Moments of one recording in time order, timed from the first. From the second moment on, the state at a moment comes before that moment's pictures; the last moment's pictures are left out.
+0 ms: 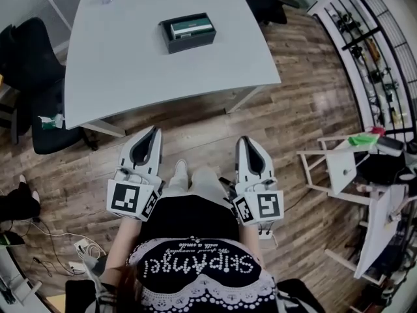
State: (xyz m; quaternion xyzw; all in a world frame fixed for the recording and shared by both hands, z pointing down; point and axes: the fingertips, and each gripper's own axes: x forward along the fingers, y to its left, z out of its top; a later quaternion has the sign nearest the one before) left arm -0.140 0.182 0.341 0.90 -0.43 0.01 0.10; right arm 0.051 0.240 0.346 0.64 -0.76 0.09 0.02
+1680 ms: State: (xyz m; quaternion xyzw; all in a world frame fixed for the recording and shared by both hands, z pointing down) left arm -0.063 -0.008 0.338 0.84 -0.54 -0.02 0.09; right arm 0.137 0.005 0.365 0.54 -0.83 0.11 0.05
